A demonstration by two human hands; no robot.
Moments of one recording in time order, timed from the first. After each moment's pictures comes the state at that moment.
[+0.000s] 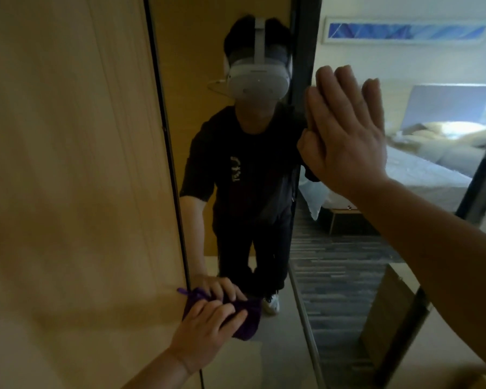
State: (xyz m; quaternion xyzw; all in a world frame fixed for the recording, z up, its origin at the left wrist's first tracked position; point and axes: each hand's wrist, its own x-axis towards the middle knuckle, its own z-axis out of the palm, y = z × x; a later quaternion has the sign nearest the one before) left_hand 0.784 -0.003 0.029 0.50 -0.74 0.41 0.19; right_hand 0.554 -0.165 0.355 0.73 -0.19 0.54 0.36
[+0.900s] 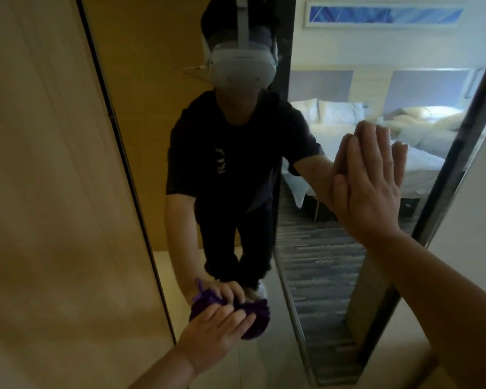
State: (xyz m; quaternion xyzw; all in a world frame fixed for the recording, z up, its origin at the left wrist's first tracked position) left_hand 0.737 -0.033 0.012 0.46 -0.77 0.43 0.10; right_hand 0.470 -0.192 0.256 0.74 -0.30 0.53 0.29
